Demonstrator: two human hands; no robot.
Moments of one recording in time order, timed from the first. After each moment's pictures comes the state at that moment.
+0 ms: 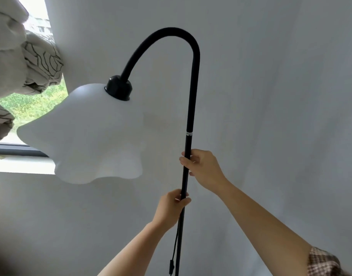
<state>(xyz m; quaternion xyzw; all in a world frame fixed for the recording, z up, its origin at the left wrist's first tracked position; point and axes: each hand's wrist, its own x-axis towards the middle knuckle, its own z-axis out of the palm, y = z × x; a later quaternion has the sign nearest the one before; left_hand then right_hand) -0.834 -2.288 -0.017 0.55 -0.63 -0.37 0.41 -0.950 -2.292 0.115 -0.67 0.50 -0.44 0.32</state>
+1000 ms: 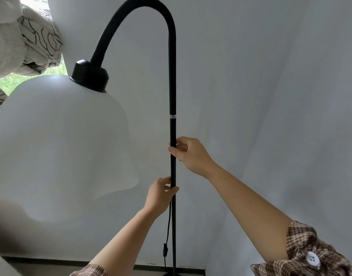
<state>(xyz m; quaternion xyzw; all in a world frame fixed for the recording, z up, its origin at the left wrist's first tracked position) -0.805 -2.281 -0.025 0.60 -0.59 -0.34 0.41 -0.926 -2.306 0.098 -0.71 0.46 -0.39 0.36</state>
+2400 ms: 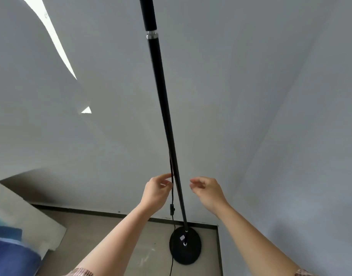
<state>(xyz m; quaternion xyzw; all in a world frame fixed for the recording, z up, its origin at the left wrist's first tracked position) -0.785 -2.240 -0.155 0.67 -0.53 -0.38 0.34 -0.957 -2.250 -0.147 -0.58 0.60 -0.28 0.47</state>
